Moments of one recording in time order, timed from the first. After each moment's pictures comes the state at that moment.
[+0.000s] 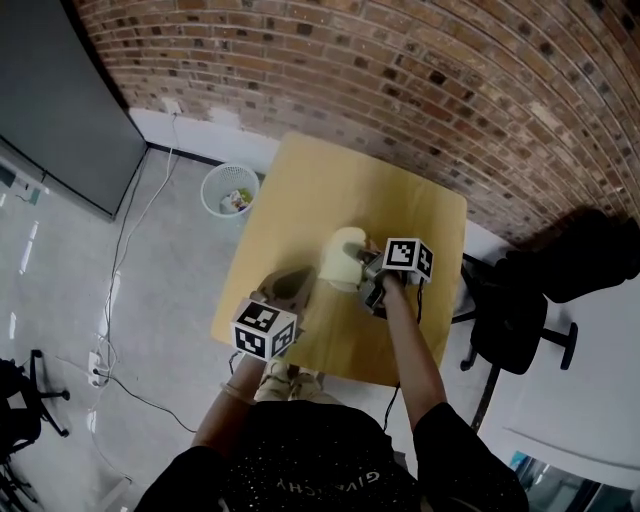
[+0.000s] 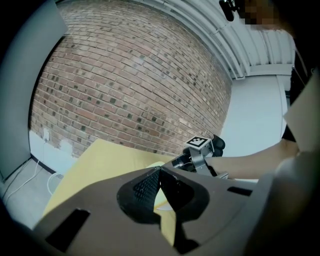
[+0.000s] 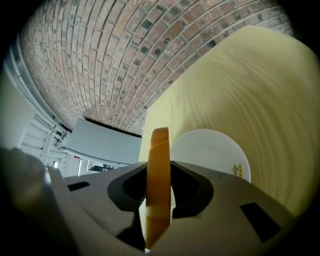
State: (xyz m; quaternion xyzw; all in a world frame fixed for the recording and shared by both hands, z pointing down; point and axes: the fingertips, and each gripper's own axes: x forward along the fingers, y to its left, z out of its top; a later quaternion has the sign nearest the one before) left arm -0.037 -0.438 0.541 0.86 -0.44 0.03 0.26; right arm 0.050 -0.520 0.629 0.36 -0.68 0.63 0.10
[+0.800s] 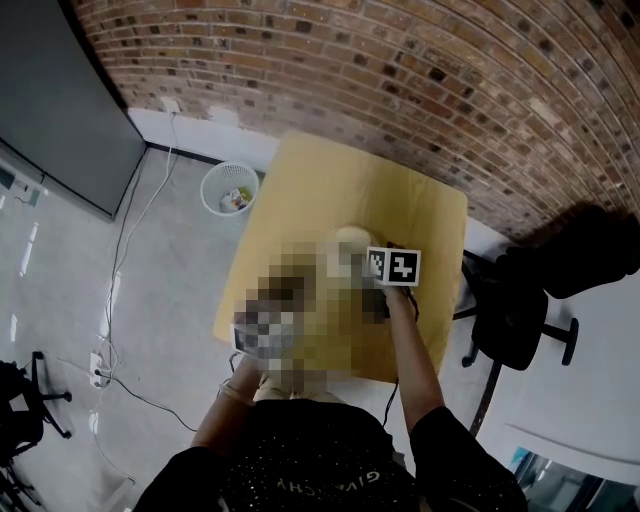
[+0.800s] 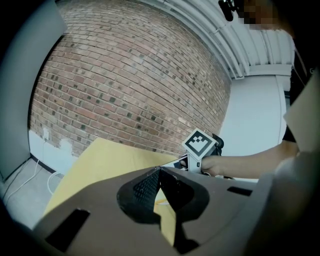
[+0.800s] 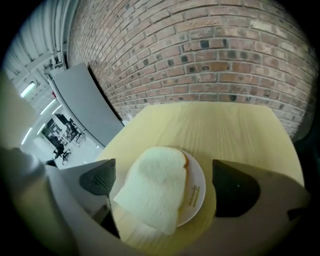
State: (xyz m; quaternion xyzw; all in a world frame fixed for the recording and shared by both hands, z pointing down) left arm -0.043 -0.429 0.544 0.86 -0.43 0.04 0.26; right arm 0.072 -0.528 0.629 0.47 -0.75 0.35 0.30
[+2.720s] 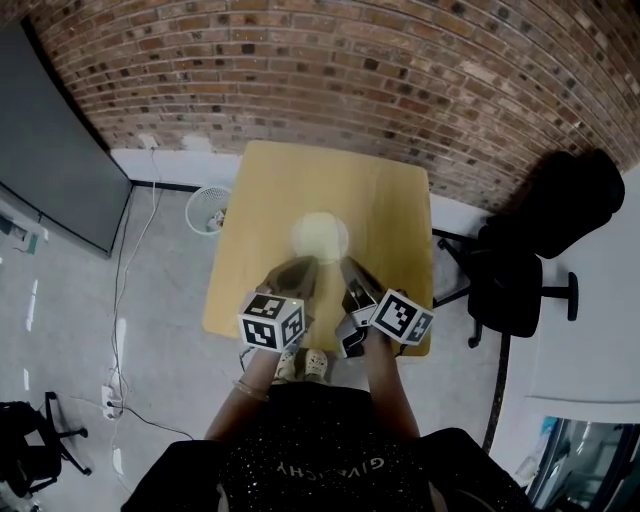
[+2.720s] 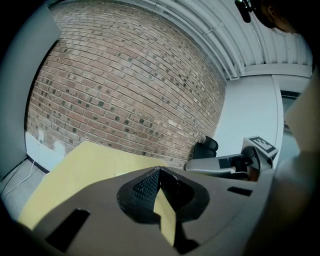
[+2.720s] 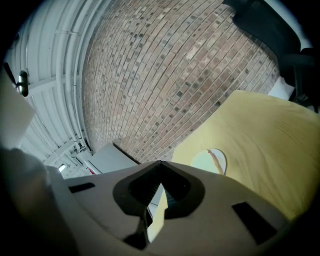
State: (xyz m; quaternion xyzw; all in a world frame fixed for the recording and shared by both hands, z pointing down) left arm 0.034 -0.388 0.497 0.87 -0.42 0.02 0.25; right arm 0.103 -0.387 0.487 0.45 -0.76 0.45 -0.13
